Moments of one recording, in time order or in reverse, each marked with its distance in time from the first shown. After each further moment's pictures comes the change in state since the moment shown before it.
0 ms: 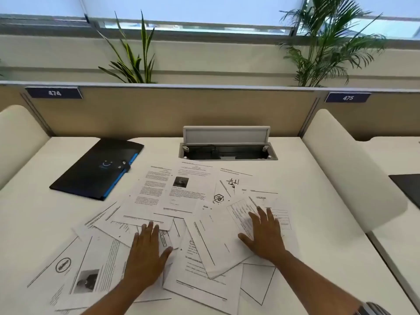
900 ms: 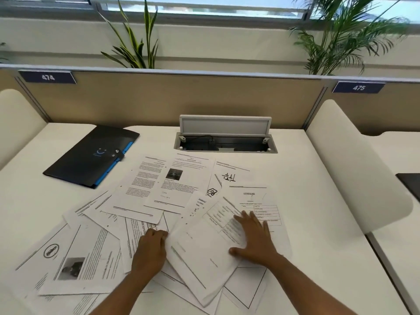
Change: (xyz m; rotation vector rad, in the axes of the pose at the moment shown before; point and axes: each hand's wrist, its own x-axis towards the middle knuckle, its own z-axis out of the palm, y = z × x) left_hand -0.002 0.058 0.024 -0.346 0.030 -0.184; right_hand -0.007 0.024 0.009 0.296 -0.264 -0.118
